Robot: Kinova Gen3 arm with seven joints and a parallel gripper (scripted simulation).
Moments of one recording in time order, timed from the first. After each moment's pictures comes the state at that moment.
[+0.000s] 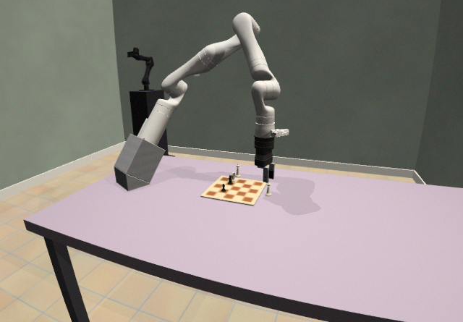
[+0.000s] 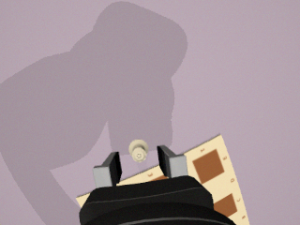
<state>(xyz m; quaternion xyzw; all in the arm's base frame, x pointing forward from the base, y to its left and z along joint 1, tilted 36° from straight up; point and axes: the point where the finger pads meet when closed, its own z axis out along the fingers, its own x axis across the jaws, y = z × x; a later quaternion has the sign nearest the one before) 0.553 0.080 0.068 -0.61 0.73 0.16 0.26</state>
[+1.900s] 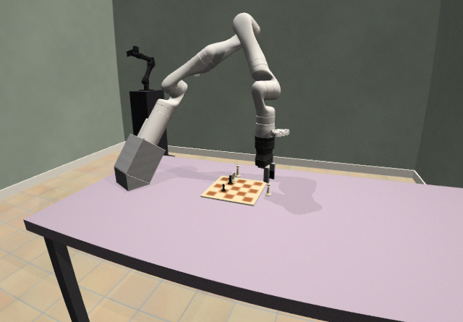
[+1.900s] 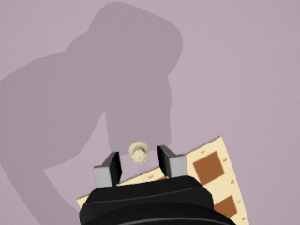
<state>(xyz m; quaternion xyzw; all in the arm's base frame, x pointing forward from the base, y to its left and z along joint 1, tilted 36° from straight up) 0.555 0.080 0.068 -0.61 0.73 0.16 0.26</state>
